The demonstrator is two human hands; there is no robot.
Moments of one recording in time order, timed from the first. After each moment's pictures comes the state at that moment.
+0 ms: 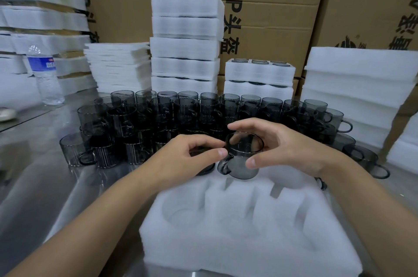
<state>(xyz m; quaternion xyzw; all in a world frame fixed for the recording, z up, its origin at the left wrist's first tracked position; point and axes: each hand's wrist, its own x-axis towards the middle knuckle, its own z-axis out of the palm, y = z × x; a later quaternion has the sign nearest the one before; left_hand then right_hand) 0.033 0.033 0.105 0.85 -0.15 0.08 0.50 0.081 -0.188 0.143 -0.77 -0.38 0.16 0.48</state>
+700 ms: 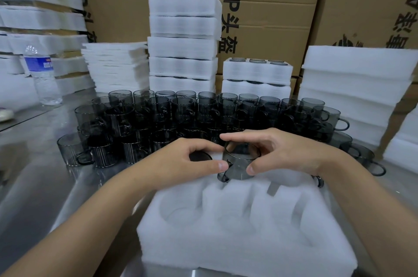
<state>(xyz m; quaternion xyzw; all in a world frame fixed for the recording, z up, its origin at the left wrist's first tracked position) 0.030 0.035 0.110 0.88 -0.17 0.00 0.44 0.084 -0.189 0.144 -0.81 -0.40 0.19 0.38</state>
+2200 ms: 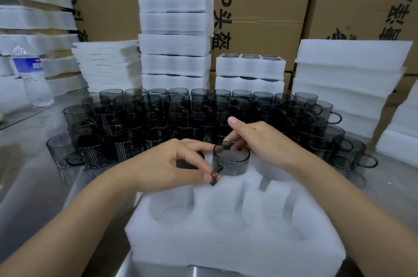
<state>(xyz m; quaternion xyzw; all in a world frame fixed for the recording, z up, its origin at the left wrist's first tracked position) 0.016 0.034 0.120 0.86 -0.24 -0.06 0.44 0.098 -0.170 0.119 -0.86 -0.24 0.03 0.44</state>
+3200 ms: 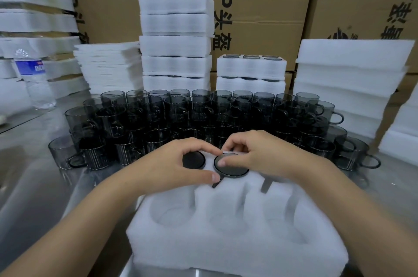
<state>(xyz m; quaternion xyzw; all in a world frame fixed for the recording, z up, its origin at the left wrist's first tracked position) 0.024 0.032 0.112 0.90 -0.18 0.00 0.40 0.087 -0.170 0.122 -0.90 -0.32 0.04 0.30</state>
